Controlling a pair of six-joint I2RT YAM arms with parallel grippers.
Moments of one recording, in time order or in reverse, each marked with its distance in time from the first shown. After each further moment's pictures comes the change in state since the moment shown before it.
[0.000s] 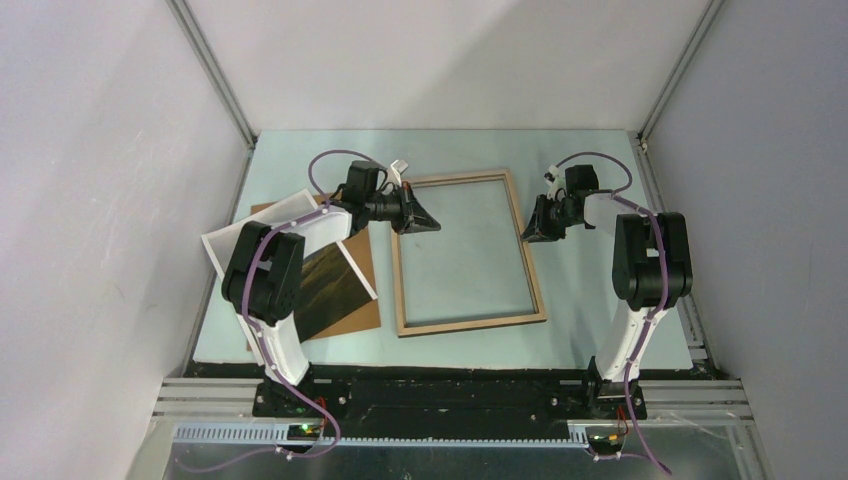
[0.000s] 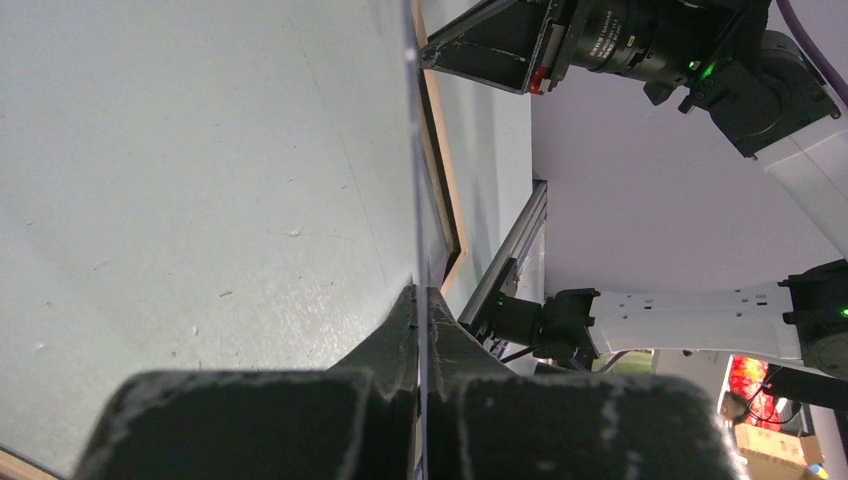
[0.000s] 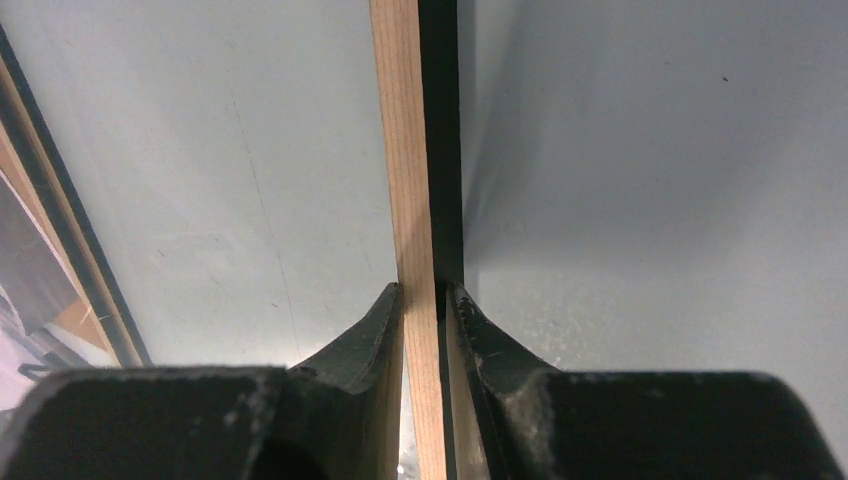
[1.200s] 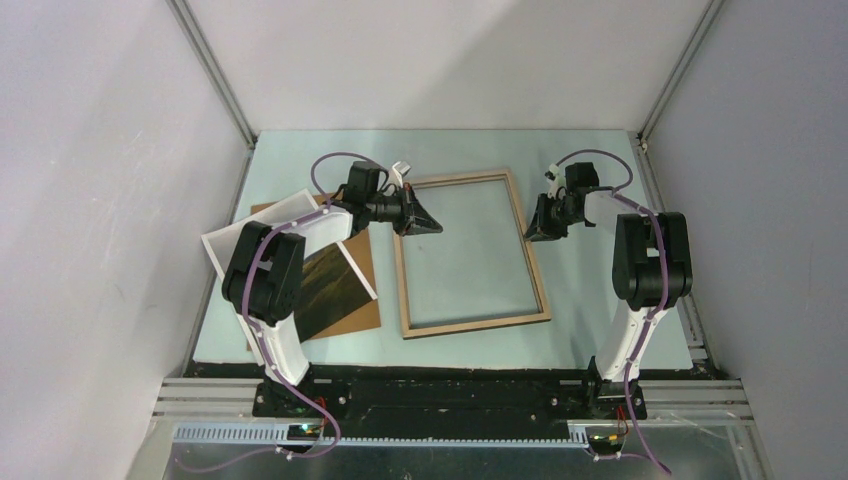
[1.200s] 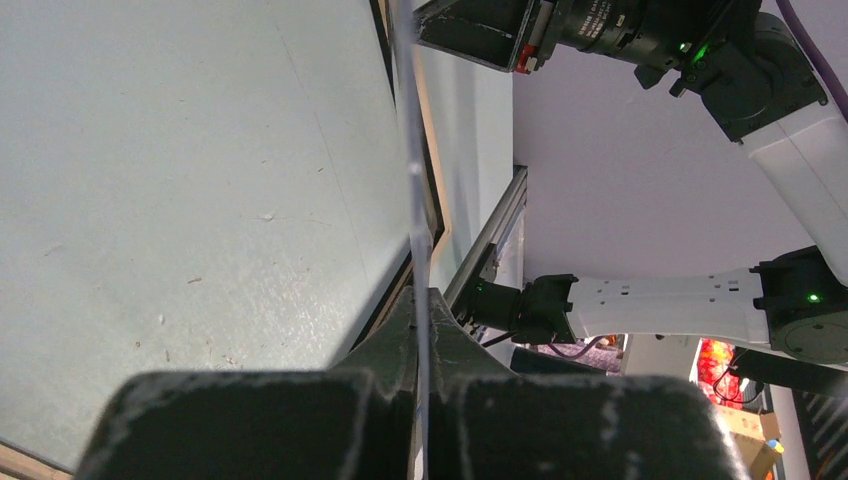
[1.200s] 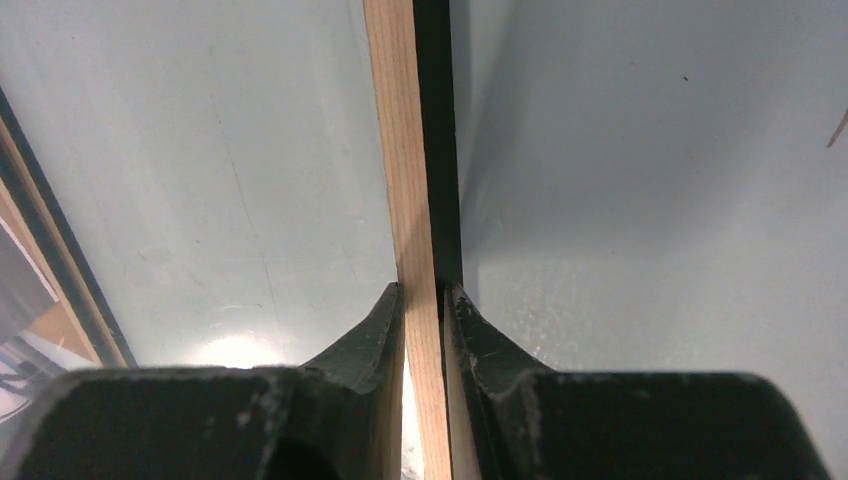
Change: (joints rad) left arm -0.005 0.000 0.000 -0.006 0.036 -0.041; right arm -0.005 0.000 0.026 -0.041 0.039 -0.020
